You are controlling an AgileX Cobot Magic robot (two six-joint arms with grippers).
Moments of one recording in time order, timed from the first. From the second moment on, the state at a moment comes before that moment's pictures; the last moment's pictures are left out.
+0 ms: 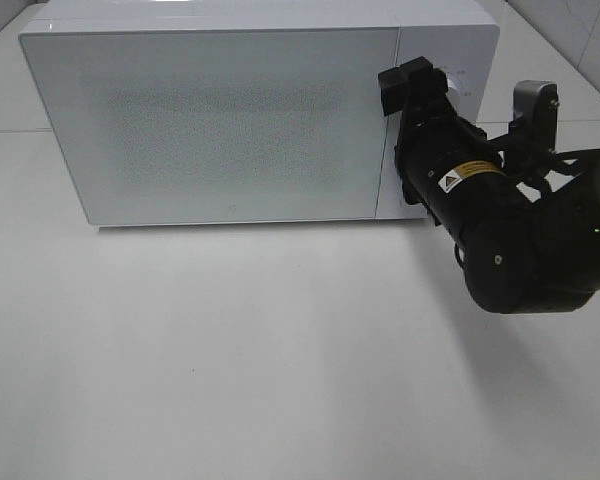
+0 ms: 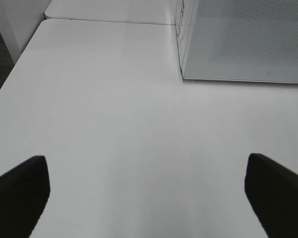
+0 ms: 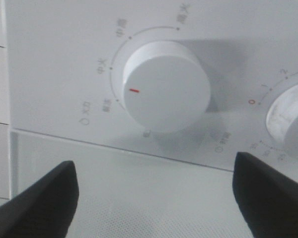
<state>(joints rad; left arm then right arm) 0.05 0.00 -0.52 -0.08 1.07 0.03 0.58 1.91 -0.68 0.41 -1.20 1.06</state>
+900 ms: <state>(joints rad) 0.05 0.00 -0.52 -0.08 1.07 0.03 0.58 1.42 -0.61 0.23 -0.21 0.25</state>
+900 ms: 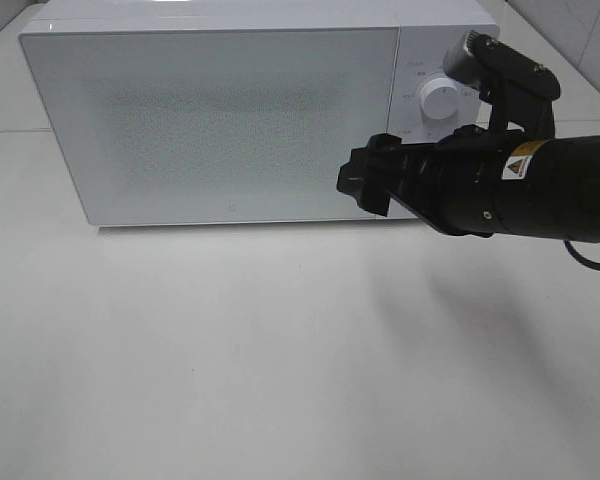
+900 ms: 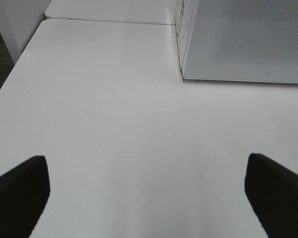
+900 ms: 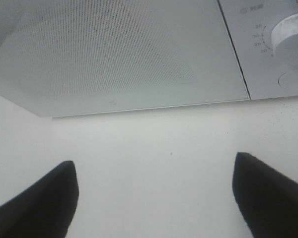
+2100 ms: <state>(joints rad) 0.05 0.00 -0.52 -0.08 1.07 0.03 0.58 0.54 -0.61 -0.16 0.78 0.07</state>
